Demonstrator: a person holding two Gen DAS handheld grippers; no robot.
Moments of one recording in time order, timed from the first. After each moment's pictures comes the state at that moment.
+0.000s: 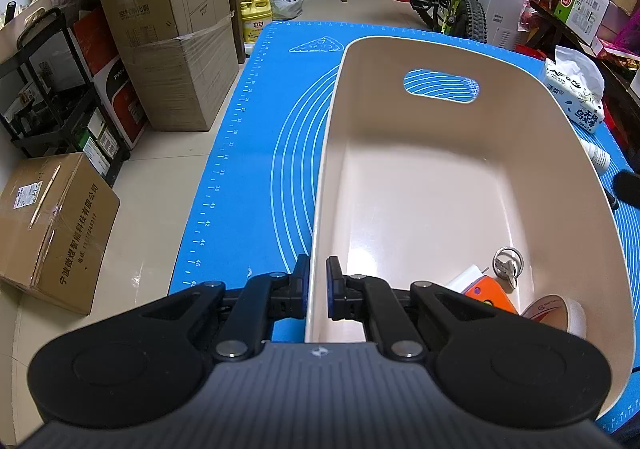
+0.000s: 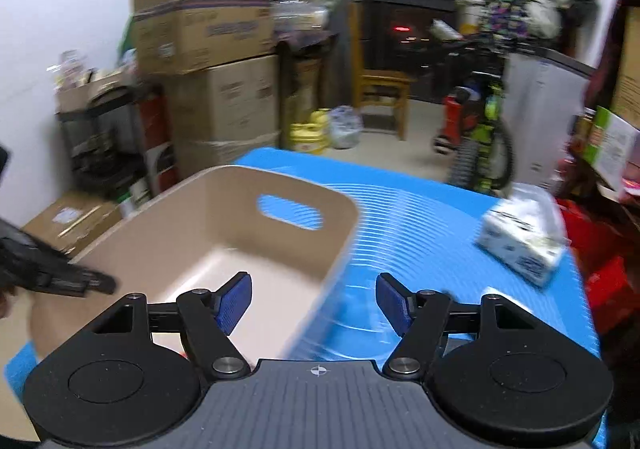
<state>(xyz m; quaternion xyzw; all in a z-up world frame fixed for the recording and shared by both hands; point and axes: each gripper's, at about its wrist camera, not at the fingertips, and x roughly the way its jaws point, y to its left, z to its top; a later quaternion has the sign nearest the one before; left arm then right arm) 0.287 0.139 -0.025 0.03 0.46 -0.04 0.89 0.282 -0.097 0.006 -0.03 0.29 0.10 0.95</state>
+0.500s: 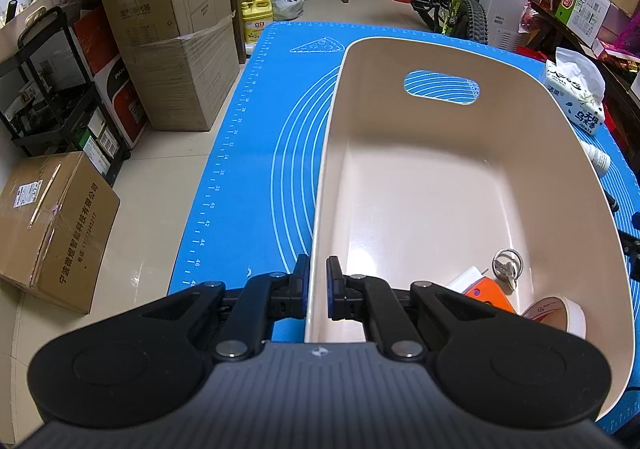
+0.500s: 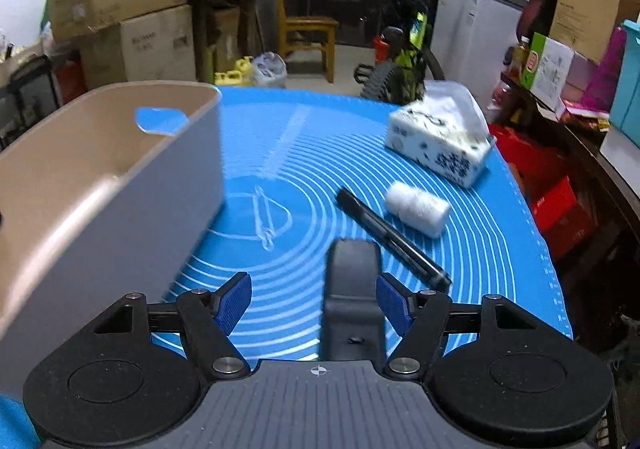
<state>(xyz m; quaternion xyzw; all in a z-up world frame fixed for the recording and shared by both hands) 0.287 0.139 -0.024 0.03 0.46 -0.04 0.89 0.289 -0.167 -0.074 -0.02 0.36 0.01 0.93</state>
